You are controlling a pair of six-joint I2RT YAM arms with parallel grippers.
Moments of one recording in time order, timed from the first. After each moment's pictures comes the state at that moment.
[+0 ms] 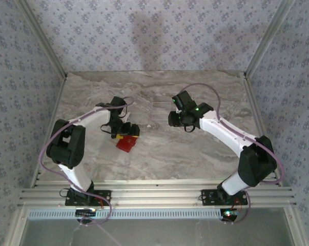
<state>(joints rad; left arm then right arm) -0.39 1.74 1.14 -0.81 0.32 -0.32 0.60 1.52 1.22 -0.71 0.03 0.46</state>
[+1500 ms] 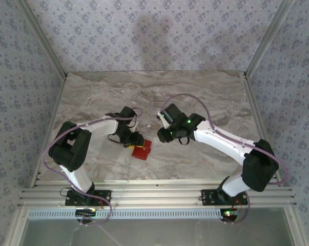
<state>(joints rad) -0.55 1.74 1.00 -0.65 0.40 -0.45 0.81 1.48 1.15 -0.71 -0.04 0.24</state>
